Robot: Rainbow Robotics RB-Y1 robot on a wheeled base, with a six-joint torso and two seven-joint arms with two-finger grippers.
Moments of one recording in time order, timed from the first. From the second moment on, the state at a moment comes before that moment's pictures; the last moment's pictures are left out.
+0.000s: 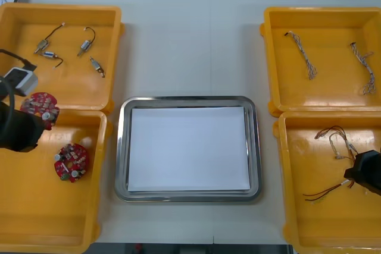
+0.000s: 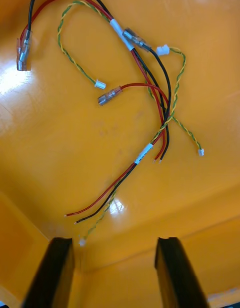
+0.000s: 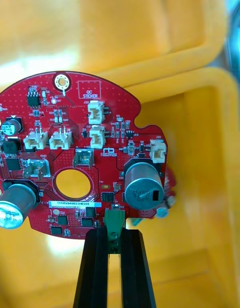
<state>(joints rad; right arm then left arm) 0.12 -0.53 -0.32 -2.33 -0.69 1.88 0.92 -0.12 0.69 0.25 -2.32 0.80 1.88 -1.48</state>
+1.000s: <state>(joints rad) -0.01 -0.53 -0.32 -2.15 -0.66 1.87 0.63 -0.32 0.61 -0.31 -2.38 0.69 1.80 -1.07</state>
